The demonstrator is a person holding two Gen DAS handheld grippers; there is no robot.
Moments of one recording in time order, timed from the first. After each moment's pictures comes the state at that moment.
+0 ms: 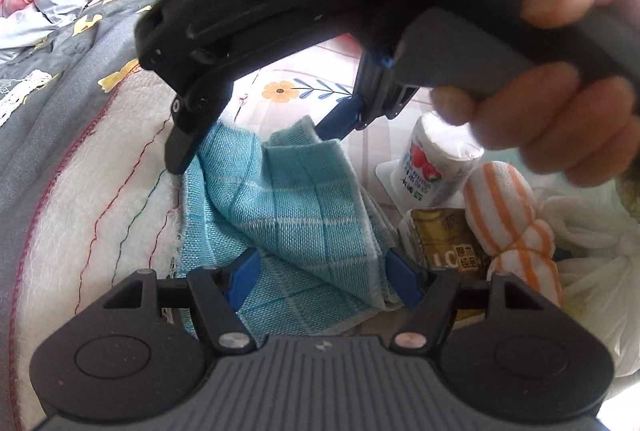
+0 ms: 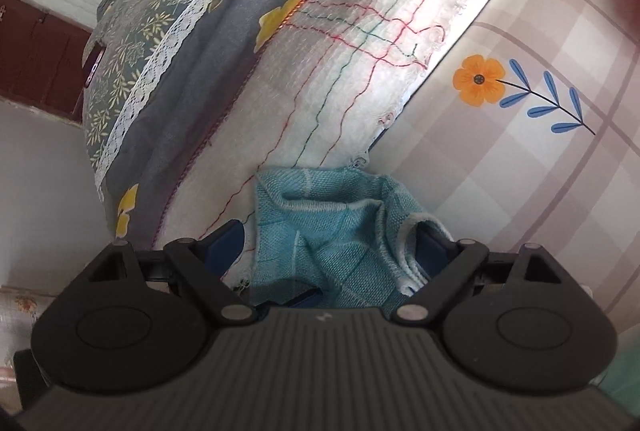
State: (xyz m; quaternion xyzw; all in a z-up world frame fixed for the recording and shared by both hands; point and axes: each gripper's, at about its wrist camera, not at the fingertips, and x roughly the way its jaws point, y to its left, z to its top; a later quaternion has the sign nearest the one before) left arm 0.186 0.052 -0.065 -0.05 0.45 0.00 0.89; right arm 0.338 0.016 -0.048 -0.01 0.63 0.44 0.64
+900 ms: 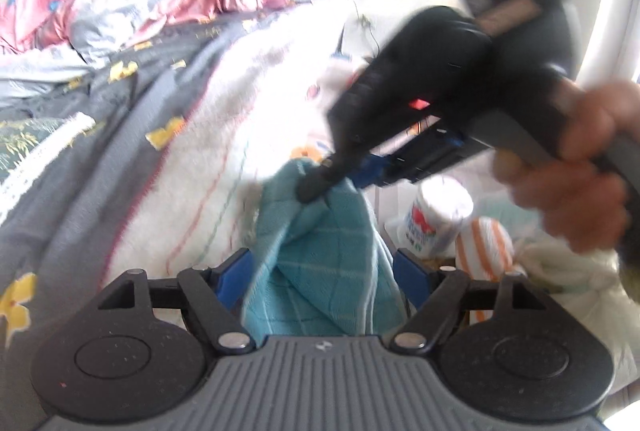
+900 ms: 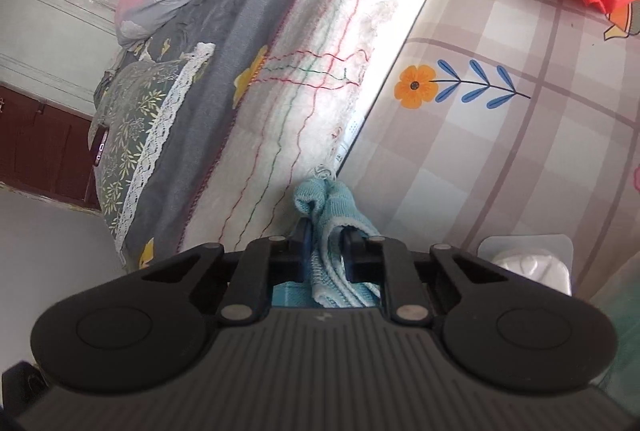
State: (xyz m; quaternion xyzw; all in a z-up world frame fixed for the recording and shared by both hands) left arm 0.160 0.056 -0.023 -0.05 0.38 0.04 0.92; right arm 0.328 -0.041 -0.036 0.10 0.60 0.40 0.69
